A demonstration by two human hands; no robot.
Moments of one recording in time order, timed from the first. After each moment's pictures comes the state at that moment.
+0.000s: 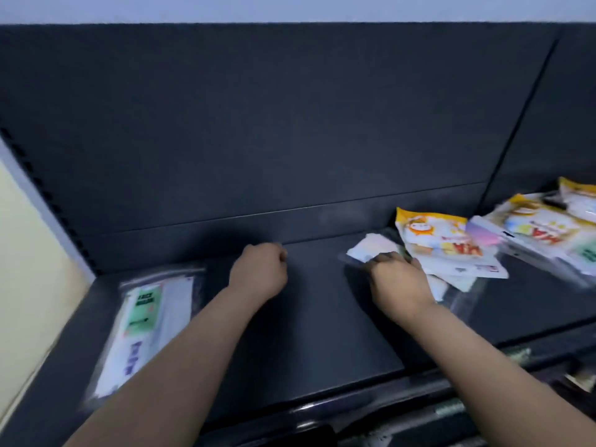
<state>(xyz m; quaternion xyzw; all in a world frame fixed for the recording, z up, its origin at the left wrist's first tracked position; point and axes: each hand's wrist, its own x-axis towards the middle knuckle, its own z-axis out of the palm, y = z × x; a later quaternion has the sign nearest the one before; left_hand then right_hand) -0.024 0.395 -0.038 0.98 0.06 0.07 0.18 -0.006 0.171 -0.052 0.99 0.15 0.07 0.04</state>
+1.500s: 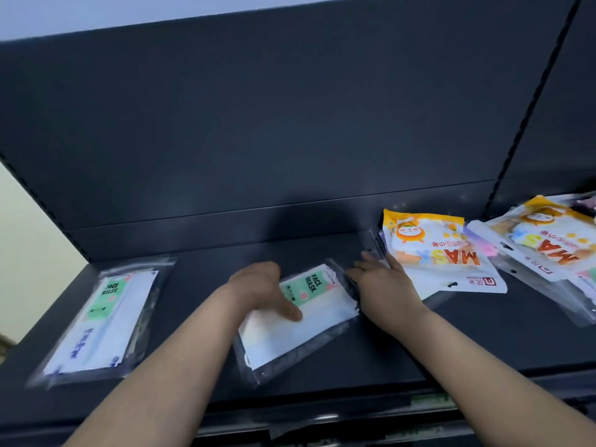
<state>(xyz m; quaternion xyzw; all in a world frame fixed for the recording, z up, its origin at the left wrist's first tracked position) -0.001 0.296 -0.030 0.96 0.15 -0.19 0.12 0.053 0.084 -0.079 0.95 0.31 0.07 -0.03</state>
